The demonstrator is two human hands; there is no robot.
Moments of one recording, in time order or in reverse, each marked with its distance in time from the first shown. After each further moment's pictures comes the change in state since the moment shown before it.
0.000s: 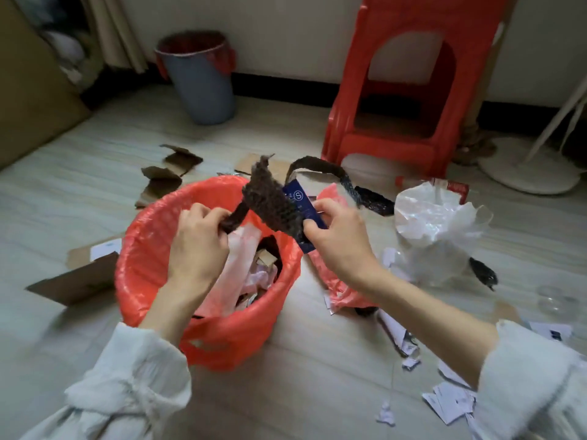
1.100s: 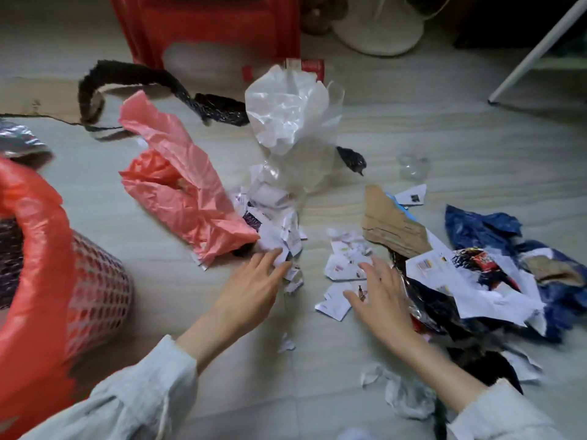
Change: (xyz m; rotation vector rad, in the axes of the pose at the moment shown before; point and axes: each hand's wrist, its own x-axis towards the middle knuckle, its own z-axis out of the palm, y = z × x) left_hand -0.126 0.135 0.220 0.001 -0.705 0.940; right_hand -0.178 0.271 -0.110 -0.626 0.032 0.692
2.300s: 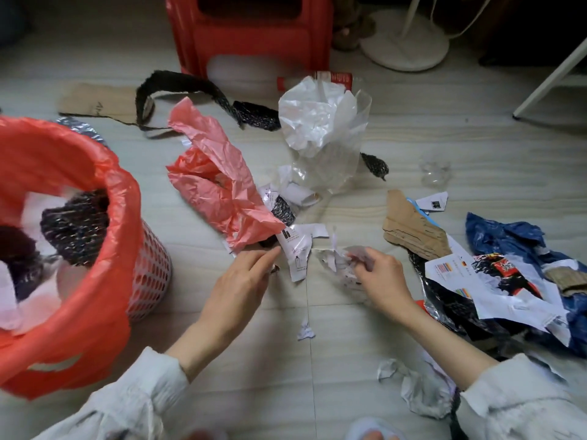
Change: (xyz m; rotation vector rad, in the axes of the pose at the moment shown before) left_hand -0.056 -0.006 -0.019 -0.291 0.396 -0.180; right_hand 0.004 -0.051 -0.021 0.403 0.048 -0.072
